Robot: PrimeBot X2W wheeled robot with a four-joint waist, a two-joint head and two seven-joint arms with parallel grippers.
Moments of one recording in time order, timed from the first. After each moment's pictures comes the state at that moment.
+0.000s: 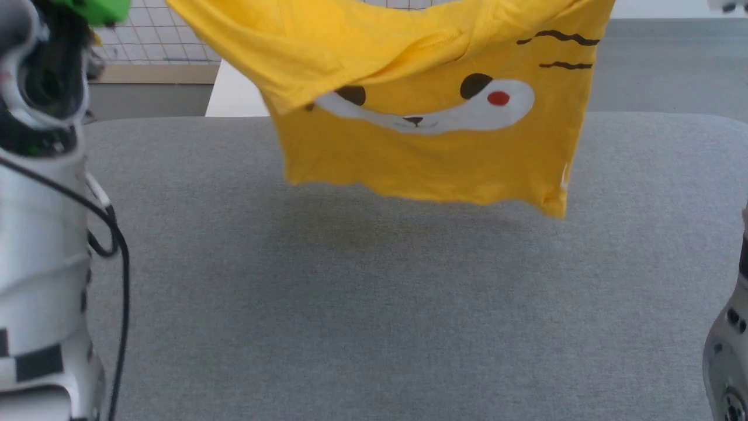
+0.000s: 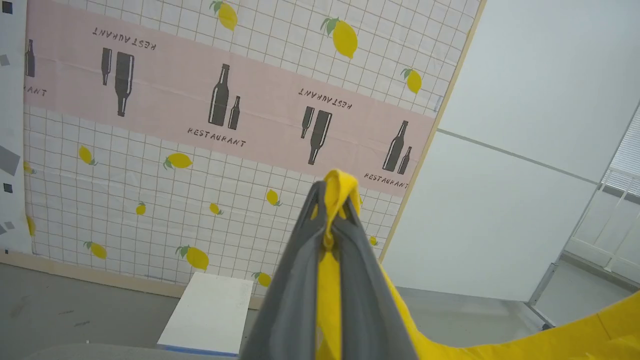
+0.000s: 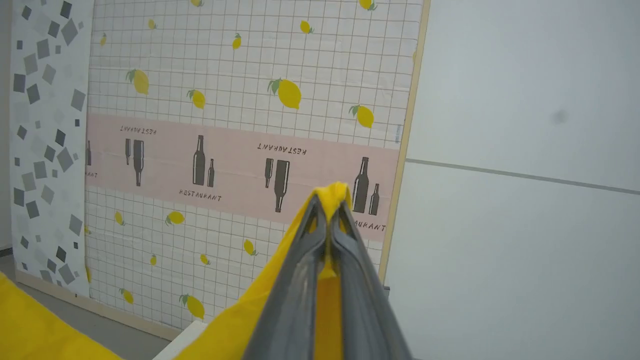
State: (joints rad) left arm -0.94 0.33 -0.09 0.01 -0.65 0.22 0.45; right arm -1.00 -0.16 -0.06 0.06 0.15 0.13 0.42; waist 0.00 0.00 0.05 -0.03
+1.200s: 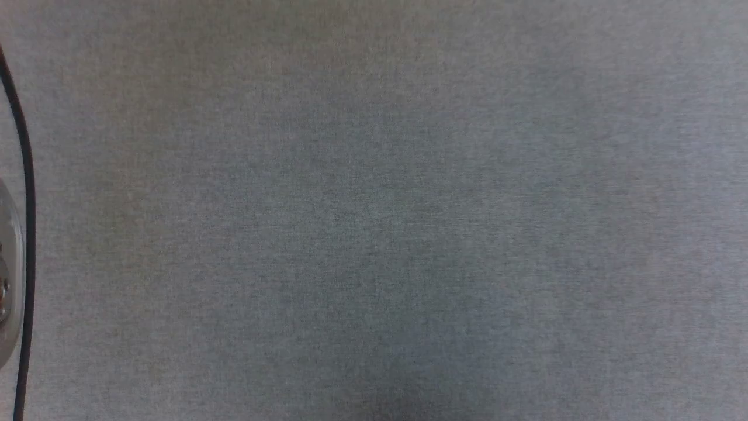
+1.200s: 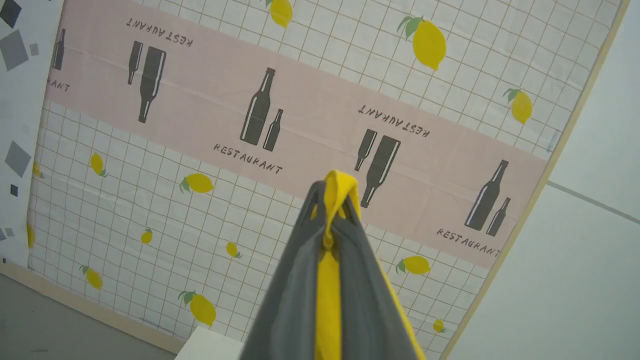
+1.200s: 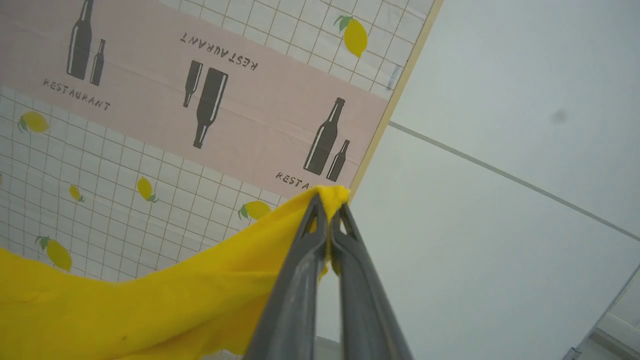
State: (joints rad) left arm -1.65 0.31 -0.09 0.48 -0.53 0.24 0.12; right arm -1.67 -0.18 -0.02 0.52 -0.18 0.13 0.24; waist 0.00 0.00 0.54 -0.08
